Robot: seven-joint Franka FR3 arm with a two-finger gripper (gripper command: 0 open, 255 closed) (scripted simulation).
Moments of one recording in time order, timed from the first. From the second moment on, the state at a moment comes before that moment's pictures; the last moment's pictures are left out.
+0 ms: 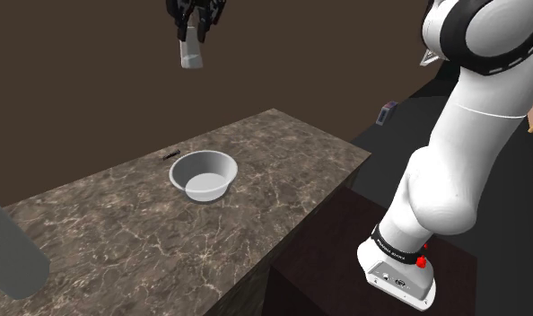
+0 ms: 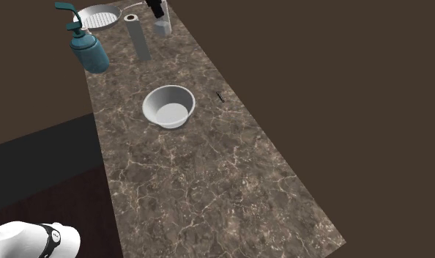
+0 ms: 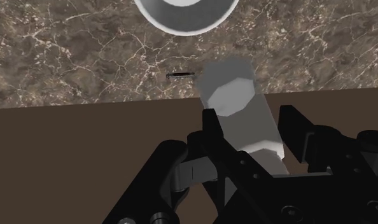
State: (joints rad) arm 0.27 0.07 0.11 -1.32 0.02 1.66 0.37
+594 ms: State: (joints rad) arm 0.39 0.07 0.21 -1.31 -0.05 1.65 0.58
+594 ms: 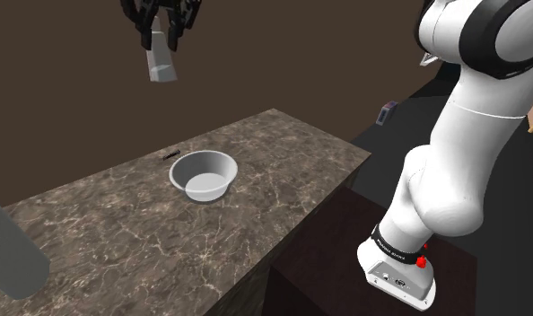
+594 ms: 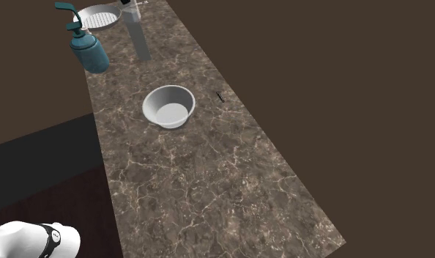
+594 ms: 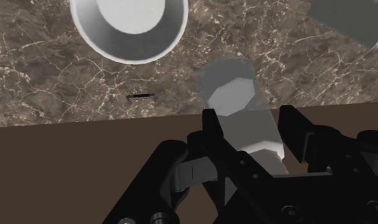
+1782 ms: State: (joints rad) arm 0.74 0.42 0.35 -0.83 -0.29 1.47 0.98
